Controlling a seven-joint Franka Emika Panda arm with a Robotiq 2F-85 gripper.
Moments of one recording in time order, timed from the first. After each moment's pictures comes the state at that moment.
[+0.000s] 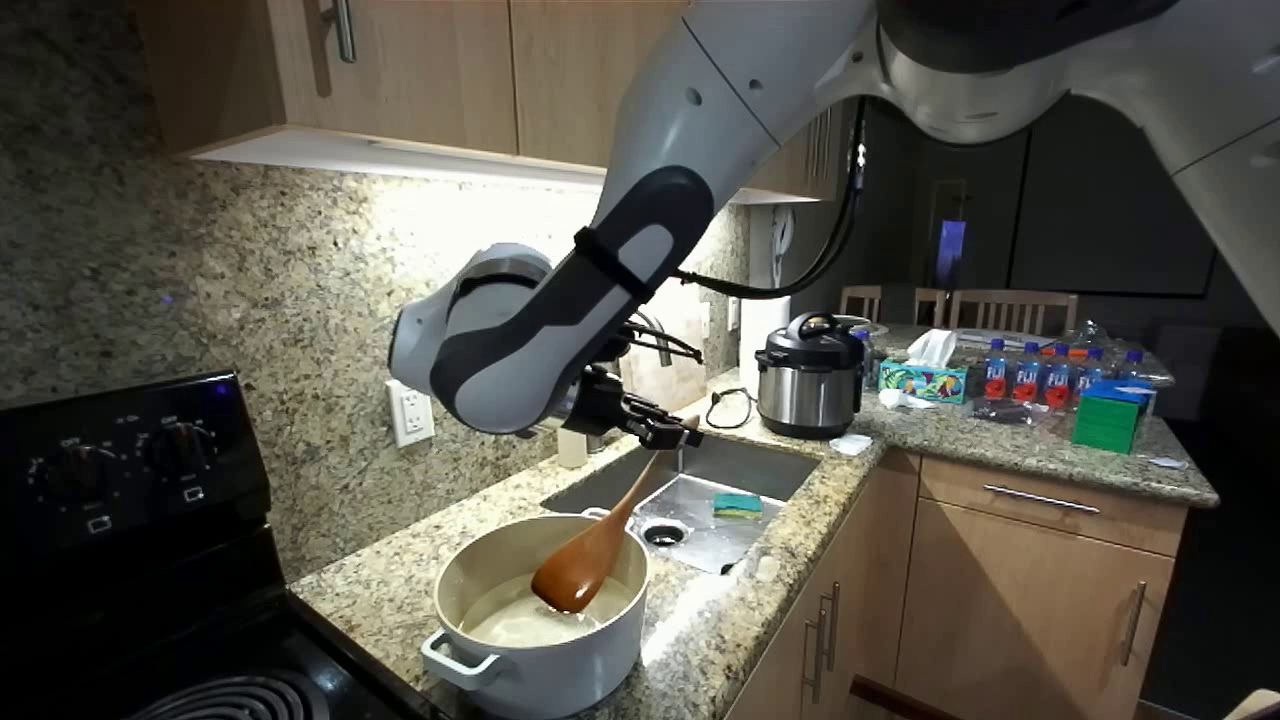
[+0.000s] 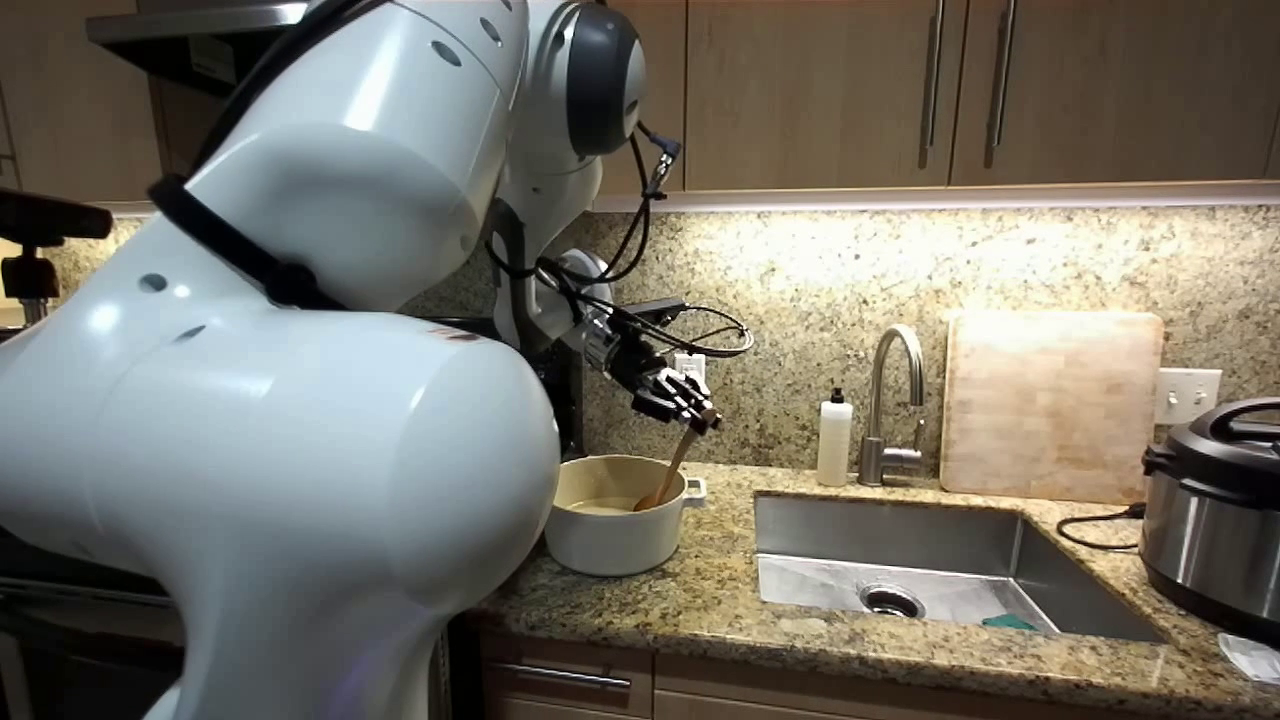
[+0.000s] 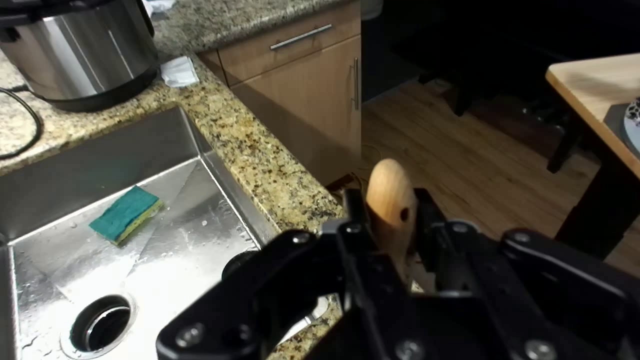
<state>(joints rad) 0.38 0.56 0.26 -1.69 -0.93 1.34 -0.51</state>
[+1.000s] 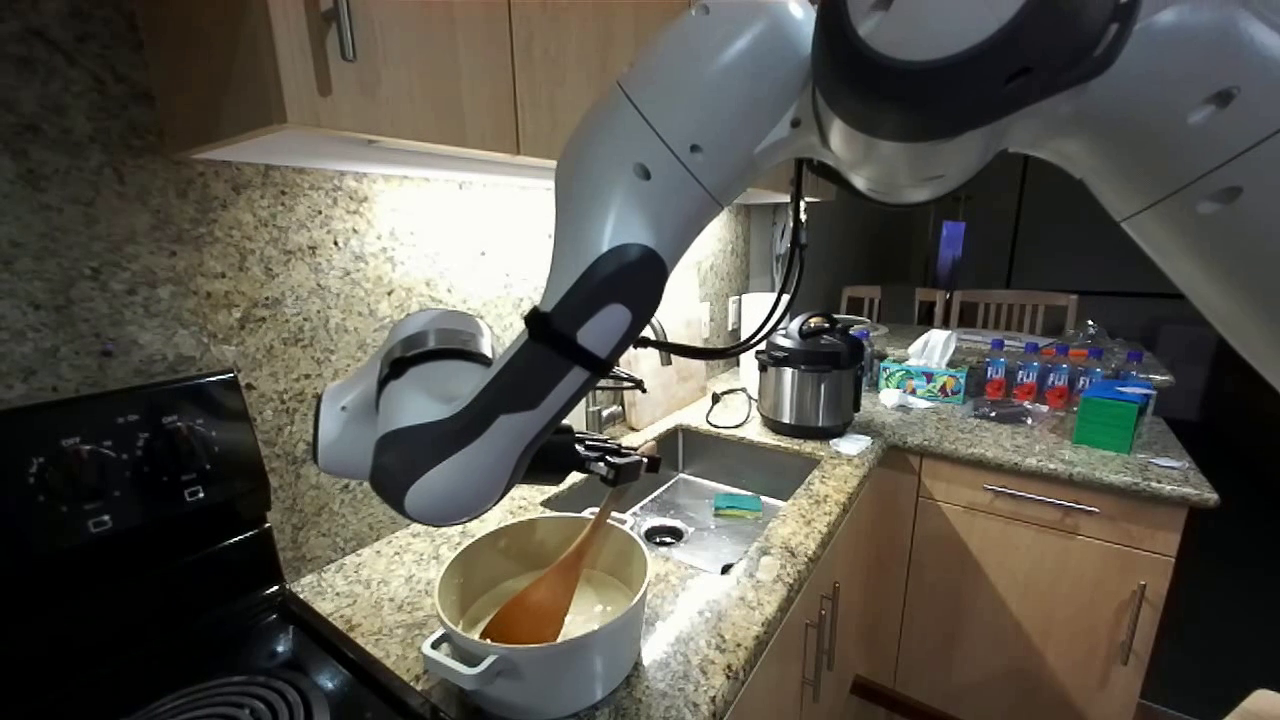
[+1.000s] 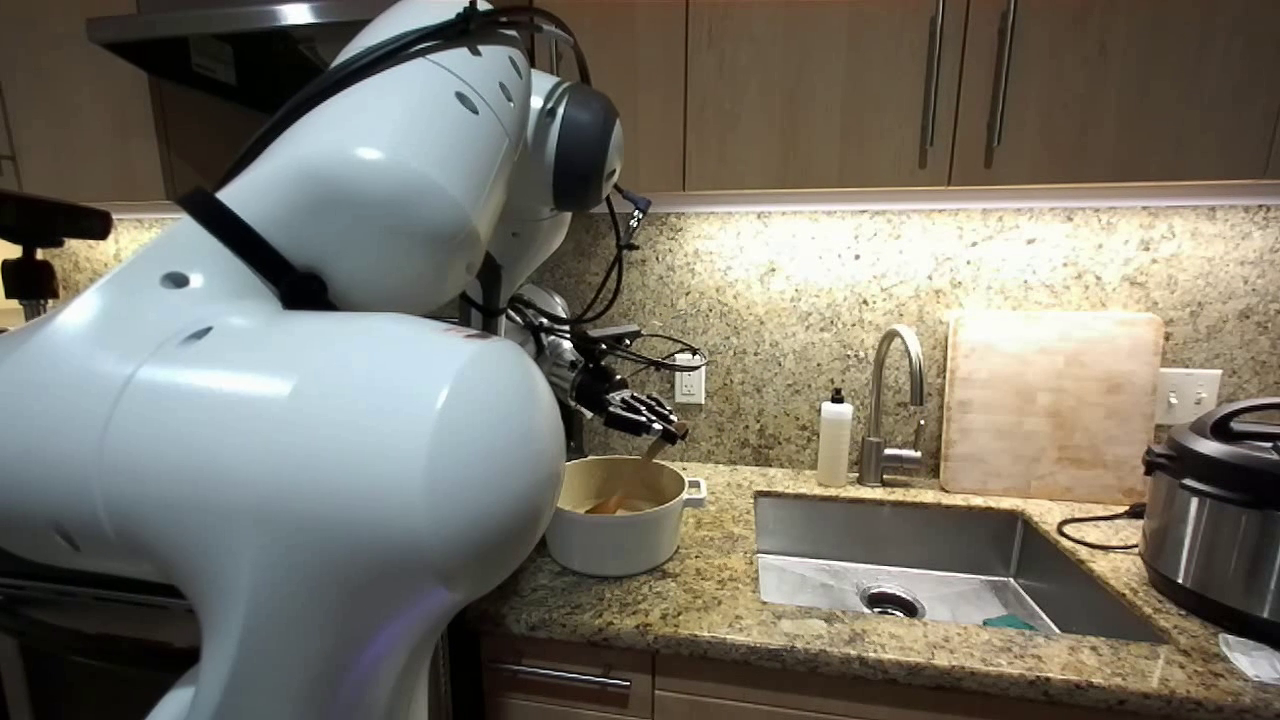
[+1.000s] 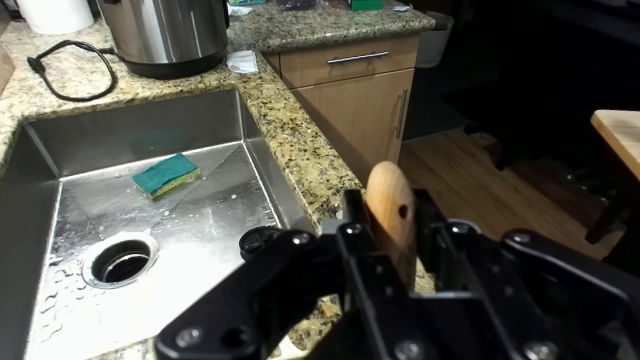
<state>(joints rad) 0.46 0.70 0.31 -1.61 -1.07 1.29 -0.59</state>
